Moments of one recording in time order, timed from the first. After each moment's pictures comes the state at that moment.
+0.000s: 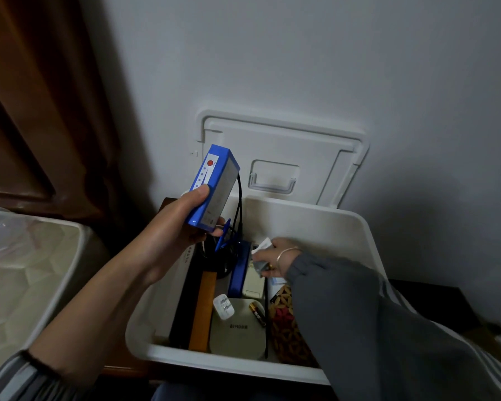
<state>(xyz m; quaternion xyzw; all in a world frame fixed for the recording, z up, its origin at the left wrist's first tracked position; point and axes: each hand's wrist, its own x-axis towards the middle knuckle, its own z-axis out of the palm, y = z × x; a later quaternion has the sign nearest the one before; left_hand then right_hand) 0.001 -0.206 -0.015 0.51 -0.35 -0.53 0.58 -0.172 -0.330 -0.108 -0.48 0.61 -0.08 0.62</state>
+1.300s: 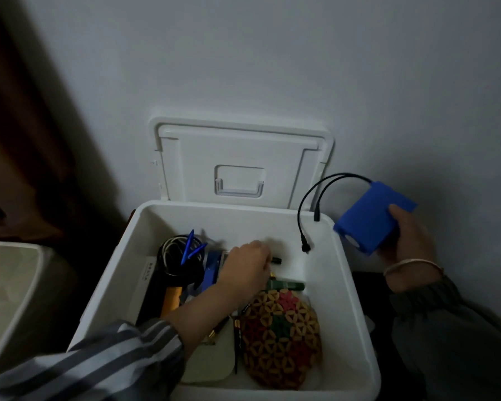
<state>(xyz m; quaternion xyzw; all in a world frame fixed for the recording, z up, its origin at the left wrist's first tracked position) -0.143 -0.305 -0.111 0.67 -0.71 -0.16 0.16 -0.361 -0.363 -0.012 -0.29 0.50 -0.60 0.55</state>
